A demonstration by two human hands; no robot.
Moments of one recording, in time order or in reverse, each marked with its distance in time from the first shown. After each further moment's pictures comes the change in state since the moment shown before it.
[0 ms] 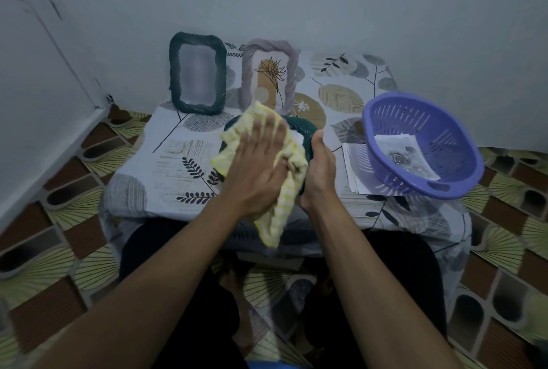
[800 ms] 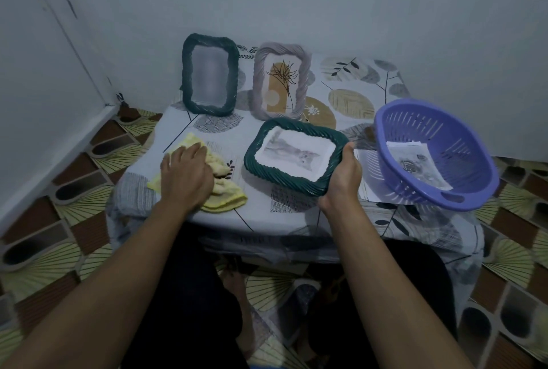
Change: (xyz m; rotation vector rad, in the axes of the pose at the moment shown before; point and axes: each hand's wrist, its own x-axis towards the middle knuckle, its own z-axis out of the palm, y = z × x) left_hand -0.039 -0.123 -0.019 0.301 -0.015 -0.482; right_hand 0.017 -0.003 -0.013 0.105 0.185 0.053
